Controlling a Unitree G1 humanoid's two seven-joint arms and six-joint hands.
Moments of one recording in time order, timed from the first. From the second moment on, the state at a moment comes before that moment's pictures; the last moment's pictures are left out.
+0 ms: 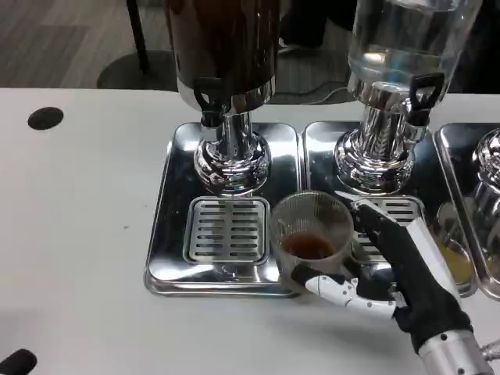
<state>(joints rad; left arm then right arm) 0.67 0.51 0.44 0.09 0.51 -0.71 0.26 0.18 -0.17 0.17 -0.04 -0.28 -0.22 -0.03</state>
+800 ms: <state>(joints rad) 0.66 0.51 0.44 0.08 0.51 -0.70 0.26 0.31 -0.19 0.10 -0.01 -0.23 -0.37 -0.02</state>
